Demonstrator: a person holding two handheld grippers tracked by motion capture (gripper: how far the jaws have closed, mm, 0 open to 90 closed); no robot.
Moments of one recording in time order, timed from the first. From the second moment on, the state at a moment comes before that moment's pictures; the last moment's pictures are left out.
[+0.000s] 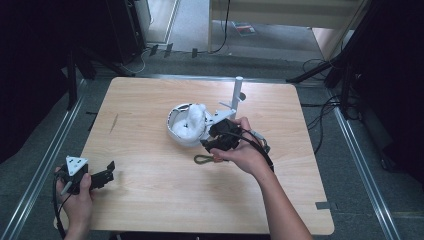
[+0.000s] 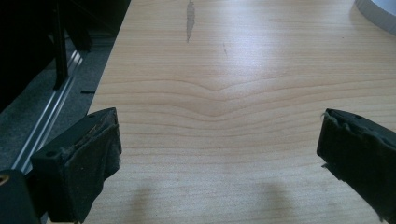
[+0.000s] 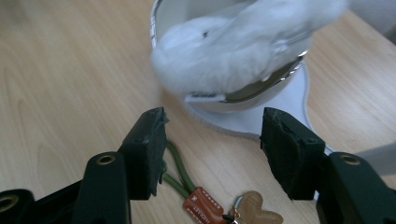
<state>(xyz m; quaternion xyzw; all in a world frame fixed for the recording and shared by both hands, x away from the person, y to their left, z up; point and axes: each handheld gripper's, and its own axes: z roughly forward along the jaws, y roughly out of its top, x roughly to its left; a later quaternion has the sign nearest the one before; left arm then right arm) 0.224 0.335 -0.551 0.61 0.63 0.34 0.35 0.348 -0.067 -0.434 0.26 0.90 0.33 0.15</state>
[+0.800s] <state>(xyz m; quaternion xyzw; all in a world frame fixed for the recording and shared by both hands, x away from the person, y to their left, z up) 0.225 0.335 -0.551 0.61 0.63 0.33 0.34 0.356 -0.081 -0.474 0.09 0.96 0.26 0.10</state>
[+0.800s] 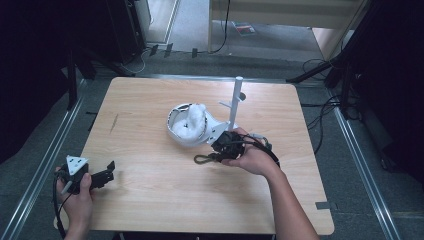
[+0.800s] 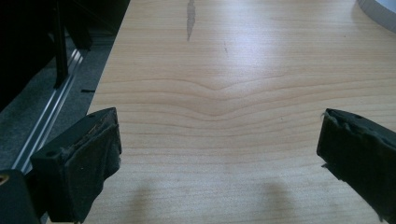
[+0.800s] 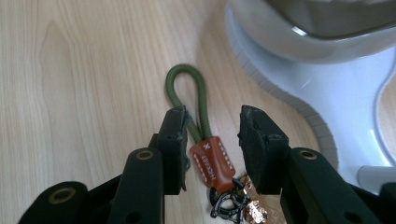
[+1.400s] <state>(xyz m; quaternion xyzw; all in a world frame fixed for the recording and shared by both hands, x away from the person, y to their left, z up) 0.225 0.335 -0.551 0.61 0.63 0.34 0.34 0.366 -0.086 -0.500 0.05 0.98 0.20 0.07</state>
